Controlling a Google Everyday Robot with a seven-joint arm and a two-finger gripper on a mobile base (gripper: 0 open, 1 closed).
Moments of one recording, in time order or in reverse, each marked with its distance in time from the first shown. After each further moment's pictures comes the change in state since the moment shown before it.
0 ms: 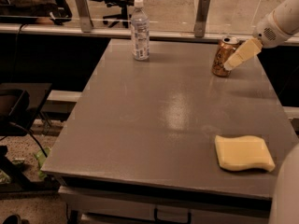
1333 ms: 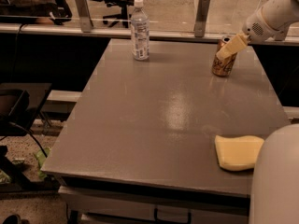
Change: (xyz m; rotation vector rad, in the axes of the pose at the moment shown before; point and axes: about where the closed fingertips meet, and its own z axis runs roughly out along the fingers) arm -0.033 -0.008 0.020 -0.015 -0.060 -0.002
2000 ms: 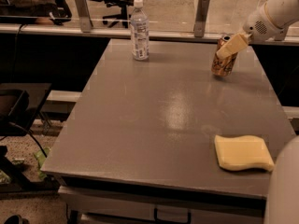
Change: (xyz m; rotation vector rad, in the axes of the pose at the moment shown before) arm -0.007 0.026 -0.018 -0.045 -0.027 -0.043
